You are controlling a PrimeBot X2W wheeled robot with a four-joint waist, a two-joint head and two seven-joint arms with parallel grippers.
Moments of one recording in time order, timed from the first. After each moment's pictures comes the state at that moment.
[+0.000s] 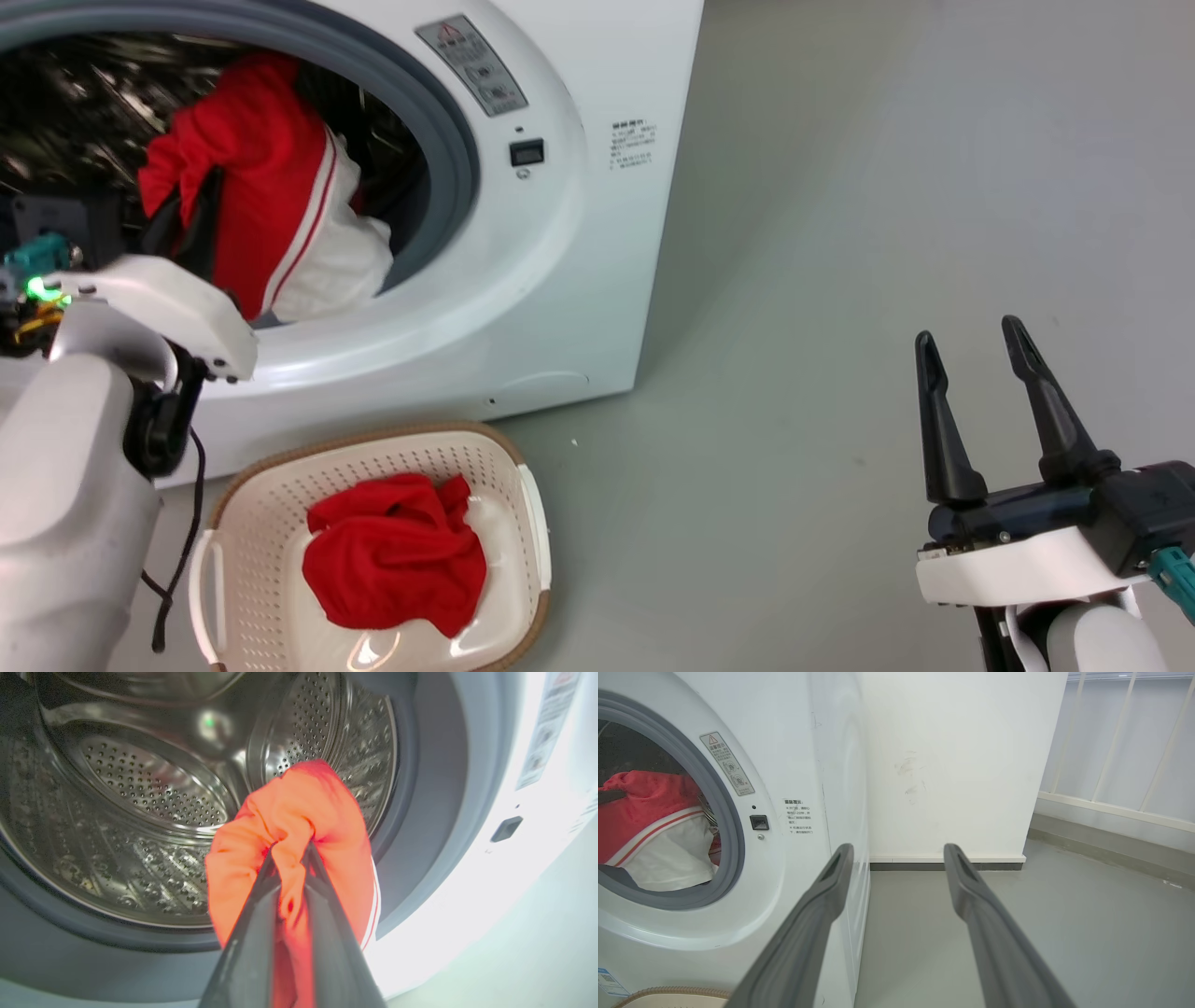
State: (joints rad) left arm -0.72 0.54 -0.38 0.60 -0.59 -0.07 -0.13; right arm -0.07 -0.05 0.04 -0.08 0.07 0.13 -0.26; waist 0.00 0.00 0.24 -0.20
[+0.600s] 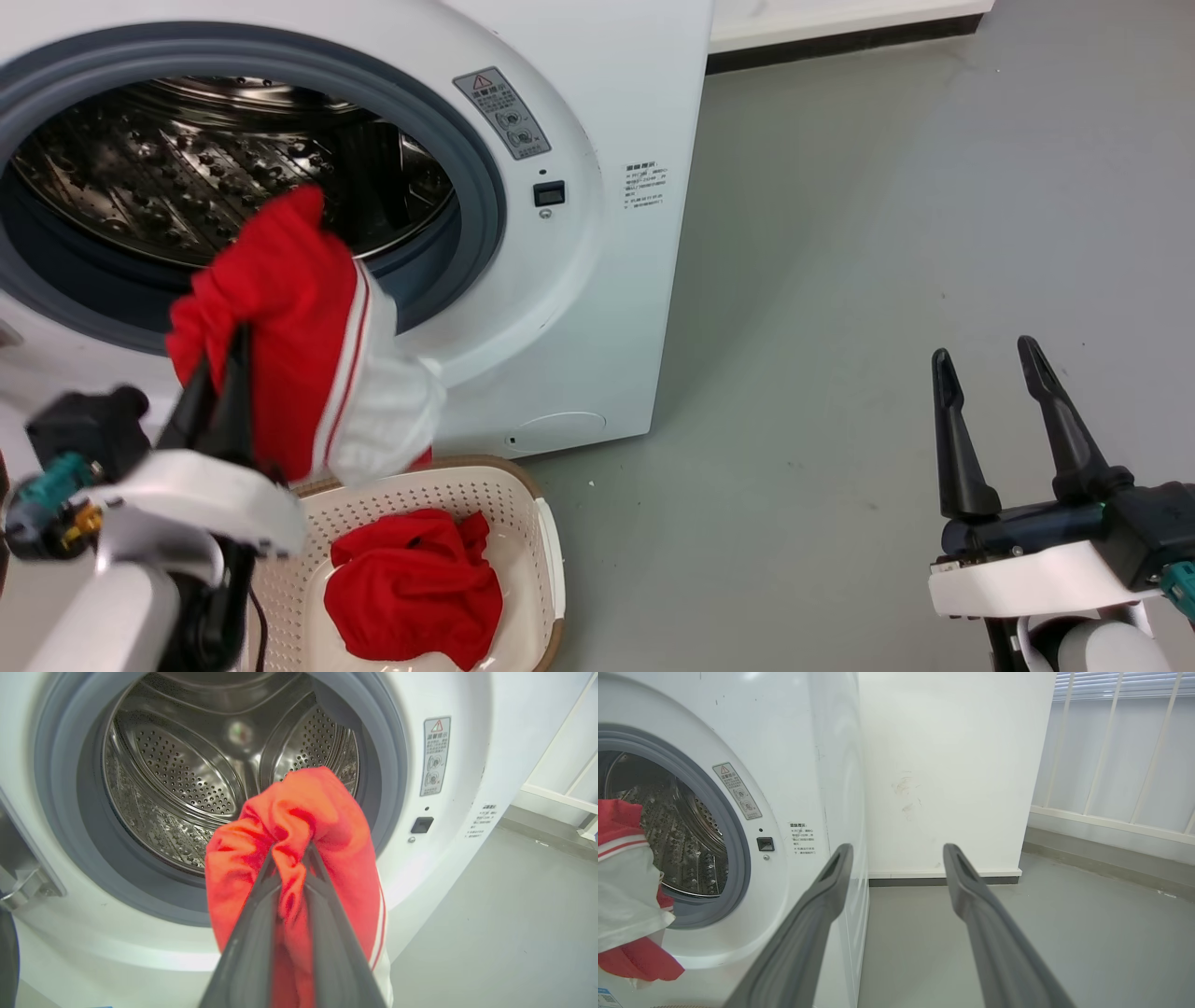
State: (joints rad) left arm -0.22 0.56 -0.28 -0.02 -0.68 0.21 -0.10; right arm -0.04 -0.05 0.02 -0.08 0.07 0.13 -0.26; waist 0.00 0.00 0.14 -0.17
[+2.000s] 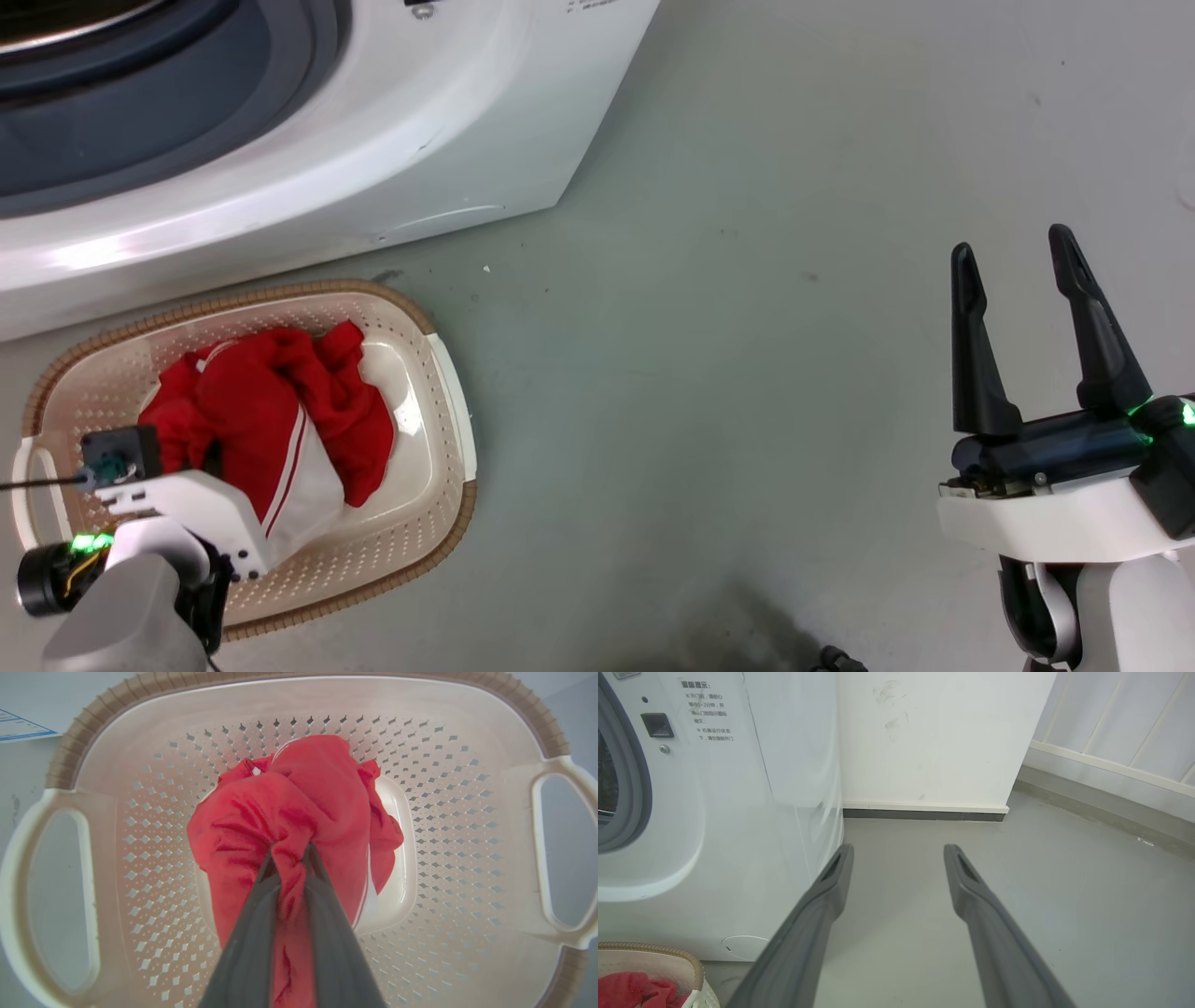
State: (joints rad) left arm -0.58 0.40 -0.40 1.13 -0.69 -0.04 -0.25; right arm -0.16 -0.05 0.03 -0.16 0.07 0.13 -0.26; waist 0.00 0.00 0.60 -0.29
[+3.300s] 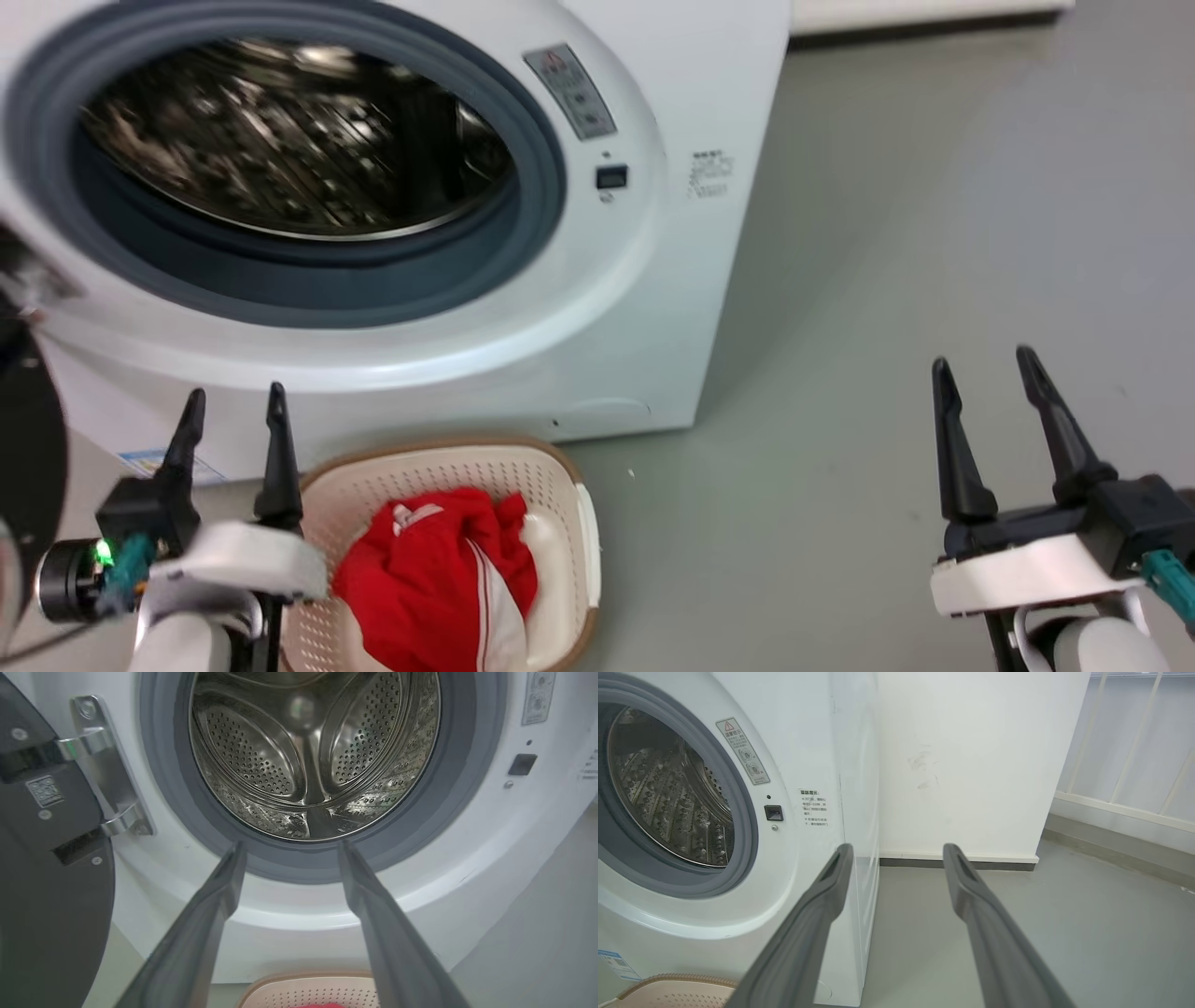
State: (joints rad) left arm -0.17 0.25 0.00 0.27 -0.27 0.01 -0.26; right arm -0.07 -0.05 -0.01 0.00 0.02 0.13 -0.26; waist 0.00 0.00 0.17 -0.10
